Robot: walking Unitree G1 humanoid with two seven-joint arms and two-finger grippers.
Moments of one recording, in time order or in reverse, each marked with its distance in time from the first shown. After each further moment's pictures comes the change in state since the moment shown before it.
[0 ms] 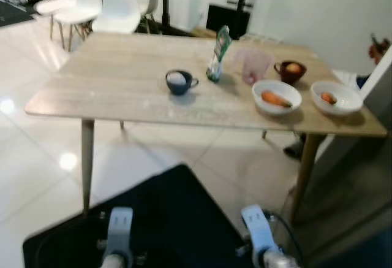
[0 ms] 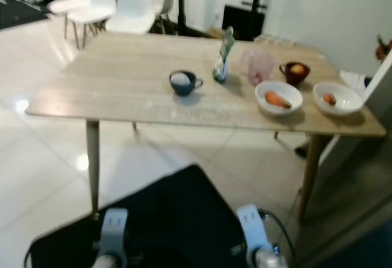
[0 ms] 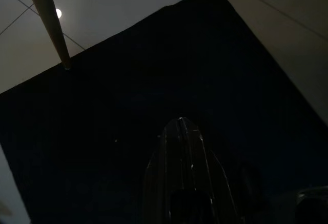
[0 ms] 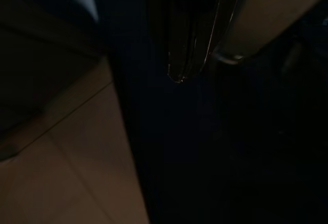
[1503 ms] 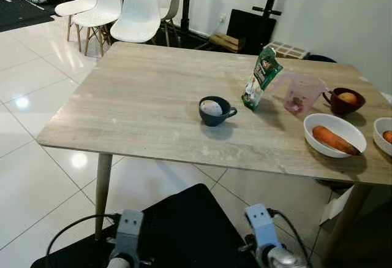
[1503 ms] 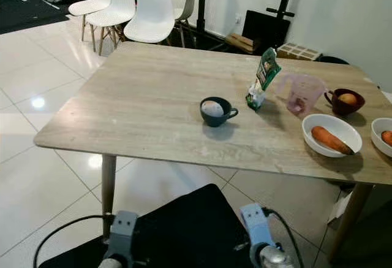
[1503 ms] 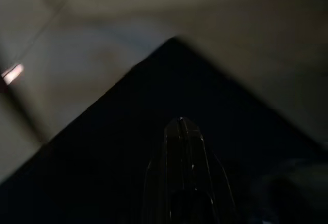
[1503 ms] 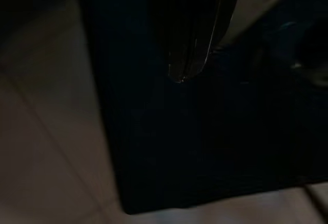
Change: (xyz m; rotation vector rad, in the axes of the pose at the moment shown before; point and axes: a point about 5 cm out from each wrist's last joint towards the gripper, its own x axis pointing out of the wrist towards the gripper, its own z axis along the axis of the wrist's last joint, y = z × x) left arm -0.012 -0.026 0.005 0.178 -0.142 -0.347; right arm -0.003 -0.012 0.010 0.025 -0.022 0.228
